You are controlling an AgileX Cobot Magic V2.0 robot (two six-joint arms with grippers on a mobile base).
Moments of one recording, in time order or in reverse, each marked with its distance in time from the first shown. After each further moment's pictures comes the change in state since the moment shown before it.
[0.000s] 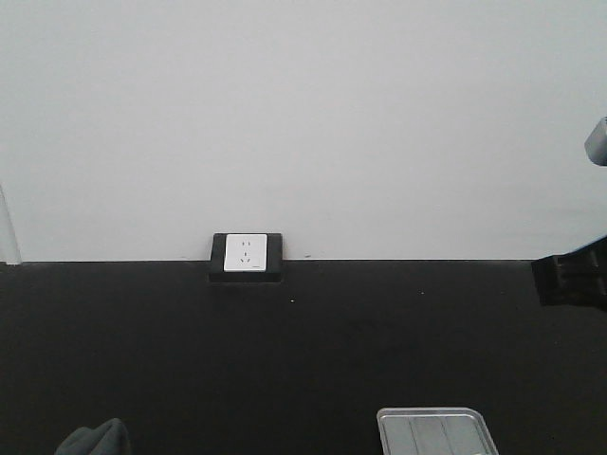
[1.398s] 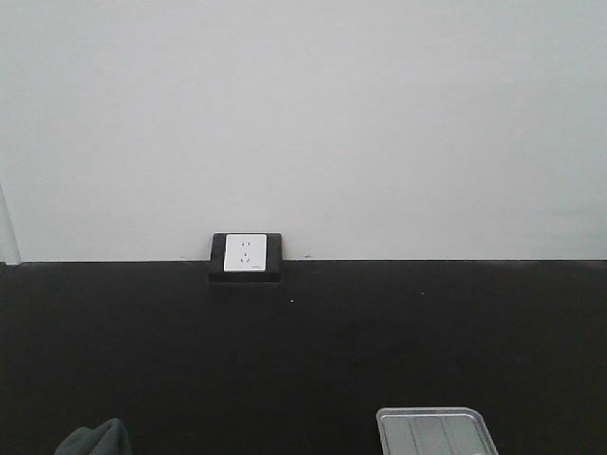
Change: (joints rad) left arm 0.002 0.000 0.020 0.002 0.230 0.000; right arm -0.111 -0.643 0.696 -0.154 -0.738 0.000
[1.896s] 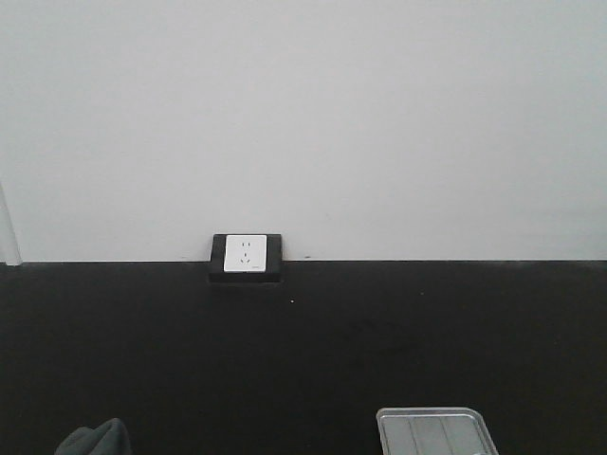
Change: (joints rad) left arm 0.000 0.000 0.000 0.000 0.001 0.000; right arm -0.029 -0.583 0.652 -0.058 -0.017 0.000
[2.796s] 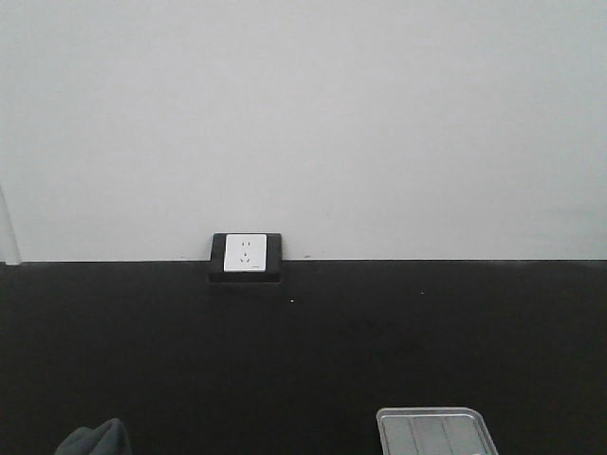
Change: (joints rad) left arm 0.000 0.000 0.000 0.000 0.003 0.000; right arm 0.040 0.000 0.061 -0.009 -0.116 0.000
